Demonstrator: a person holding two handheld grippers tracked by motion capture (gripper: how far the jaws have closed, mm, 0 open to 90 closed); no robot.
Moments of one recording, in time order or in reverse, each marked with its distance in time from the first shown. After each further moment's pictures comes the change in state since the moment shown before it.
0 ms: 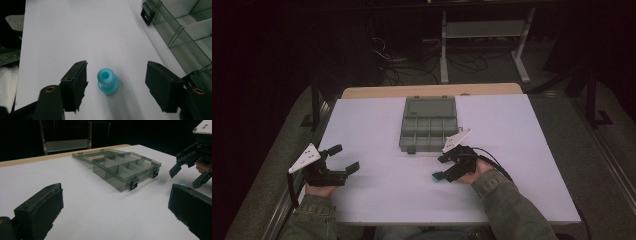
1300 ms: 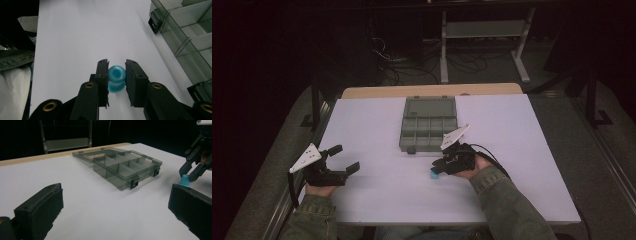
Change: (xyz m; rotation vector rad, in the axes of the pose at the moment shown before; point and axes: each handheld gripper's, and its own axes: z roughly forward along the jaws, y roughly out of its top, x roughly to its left) left arm 0.000 0.000 0.001 0.014 0.005 0.003; right arm 0.000 0.014 -0.006 -0.007 0.057 -0.009
